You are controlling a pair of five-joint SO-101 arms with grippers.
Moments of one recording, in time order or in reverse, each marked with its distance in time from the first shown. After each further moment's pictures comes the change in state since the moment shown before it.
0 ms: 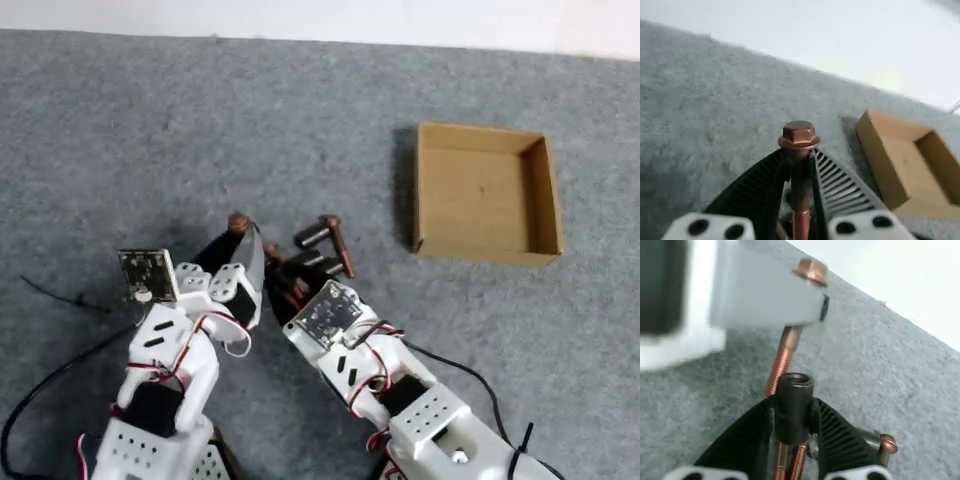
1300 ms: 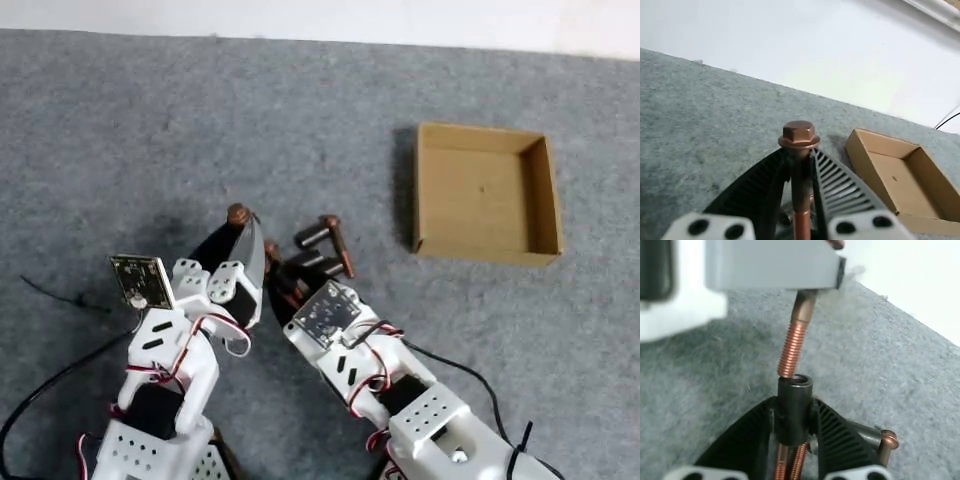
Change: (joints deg) left arm 1.9 -0.4 2.0 -4.0 0.0; right arm 0.1 -0.1 0.0 0.1 0.1
